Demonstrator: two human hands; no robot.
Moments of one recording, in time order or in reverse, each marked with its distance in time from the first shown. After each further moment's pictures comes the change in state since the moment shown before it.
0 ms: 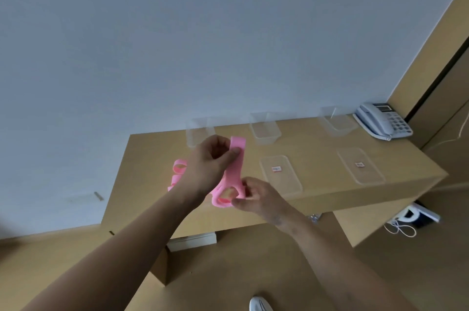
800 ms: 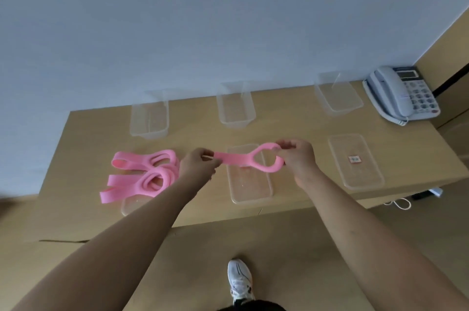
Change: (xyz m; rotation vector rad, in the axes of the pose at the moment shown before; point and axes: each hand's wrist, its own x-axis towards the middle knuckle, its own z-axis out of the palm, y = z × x) left_hand 0.157 -0.127 0.150 0.268 0.082 -0.532; right_hand 0.125 0.133 -0.238 0.143 0.616 0.463
